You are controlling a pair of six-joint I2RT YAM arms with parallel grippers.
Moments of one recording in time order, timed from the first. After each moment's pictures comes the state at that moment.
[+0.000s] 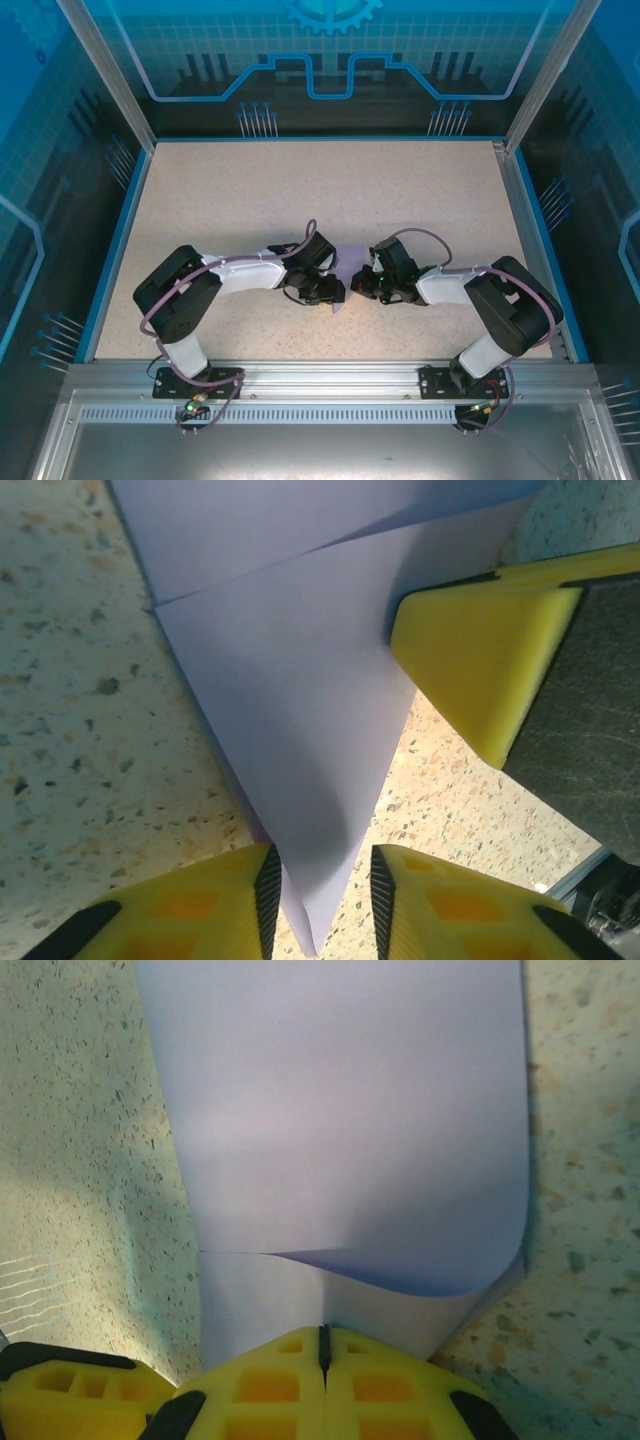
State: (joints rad) left arm -0.77 1.74 0.95 -0.35 0.39 -0.80; right arm 0.58 1.58 0.54 0.13 -0.35 0.91
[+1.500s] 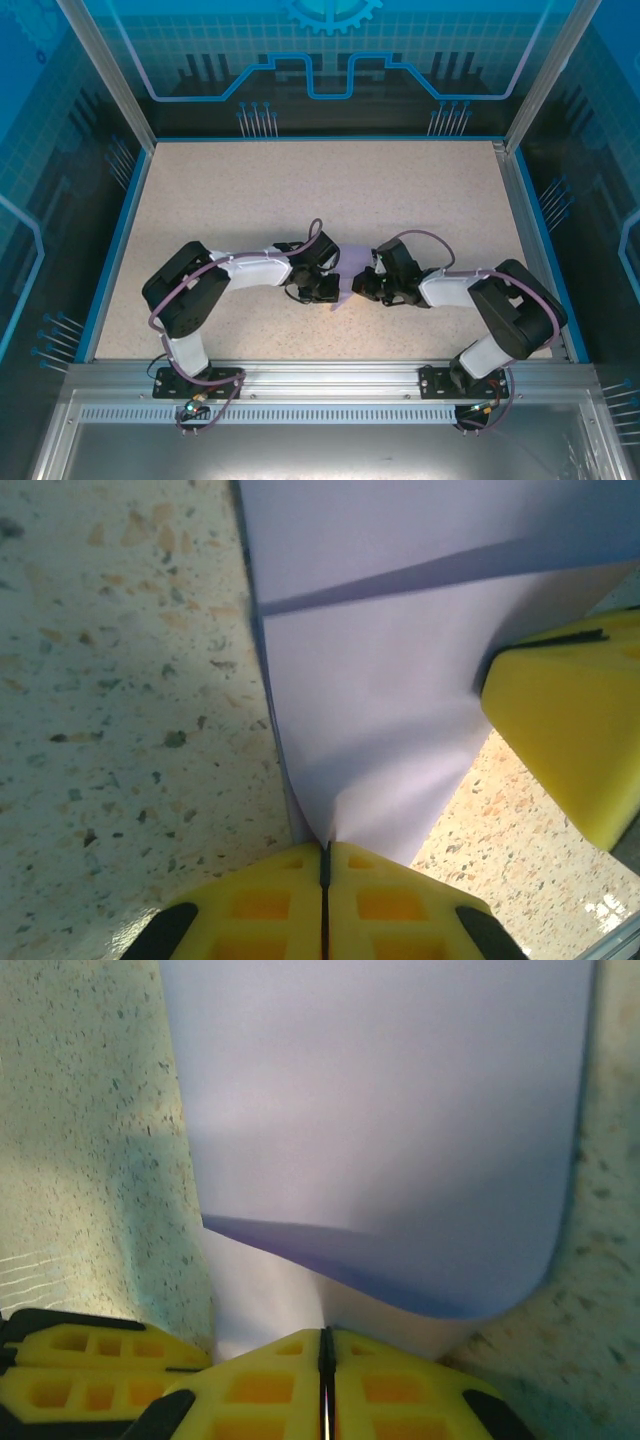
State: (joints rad) left arm -0.77 1.80 0.99 -0.41 0.31 -0.75; right arm 0.57 1.53 0.51 0.13 -0.36 0.91
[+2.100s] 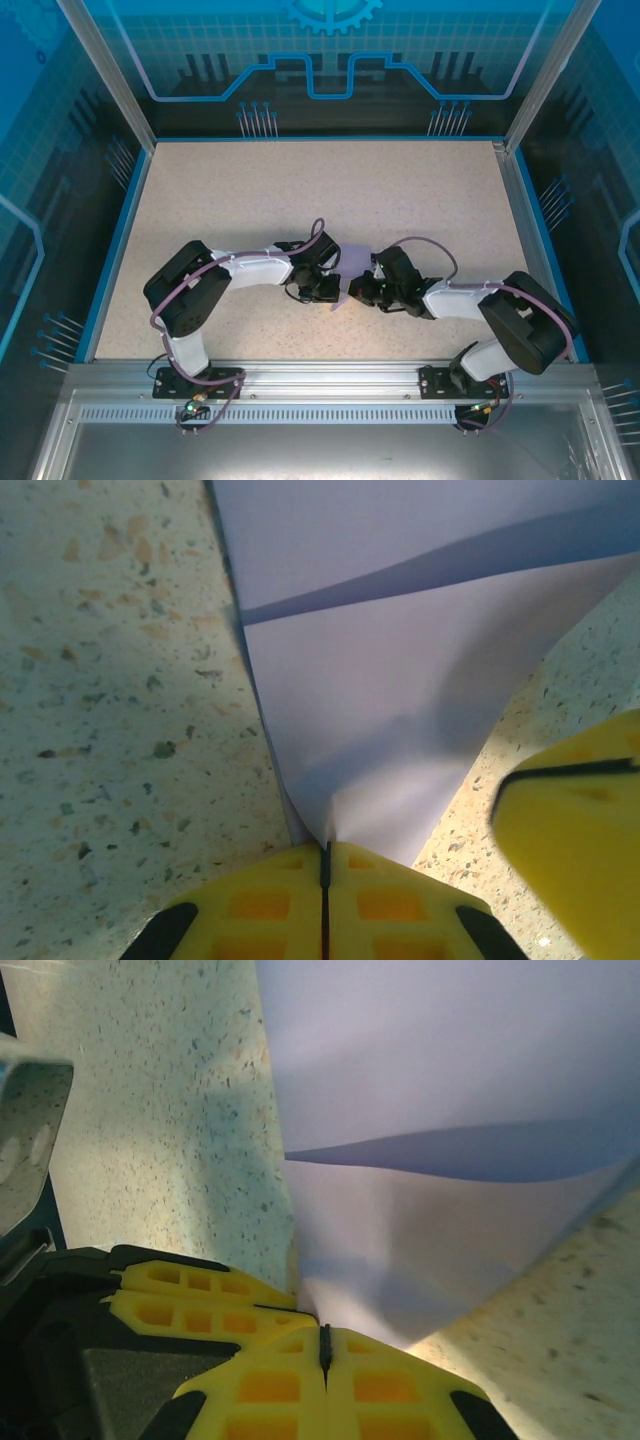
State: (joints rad) left arm -0.77 1.81 1.00 -0.42 0.31 -0.71; right arm 0.65 1.47 0.43 0.26 -0.37 1.08
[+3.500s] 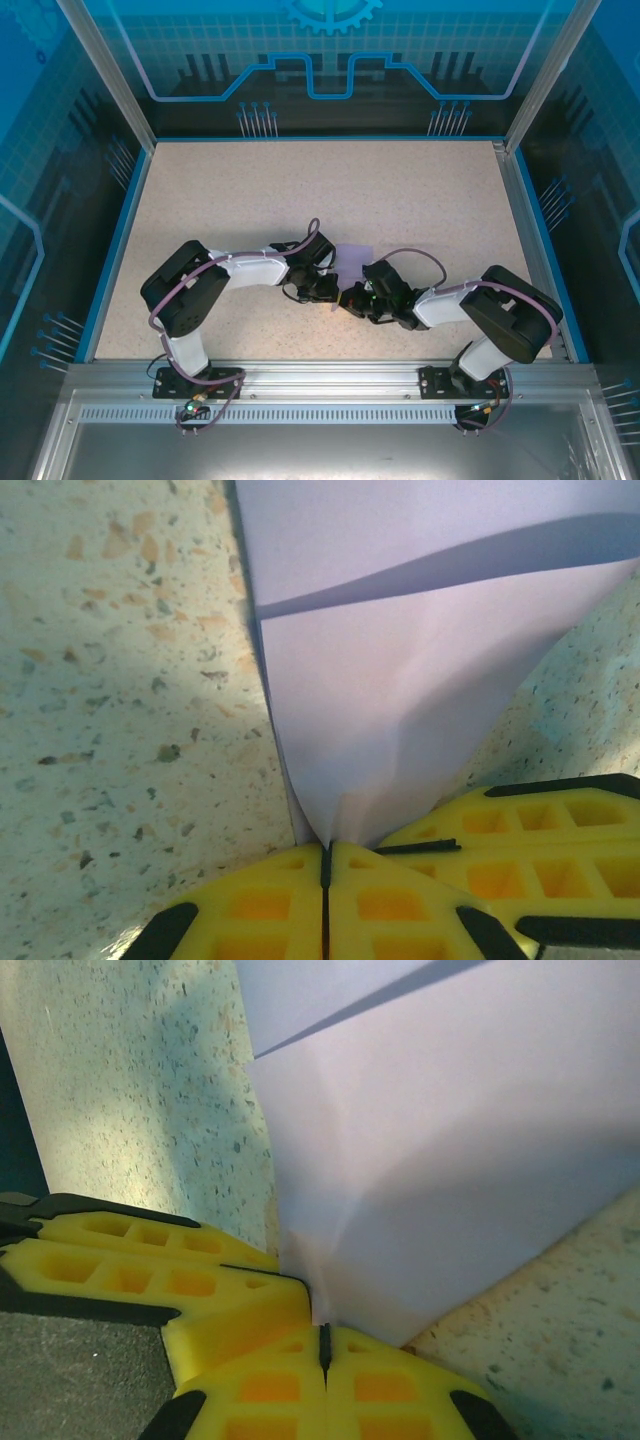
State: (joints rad) left arm -0.75 1.80 0.96 -0.36 0.37 -0.71; right arm 0.78 1.55 0.39 0.41 -0.29 1.22
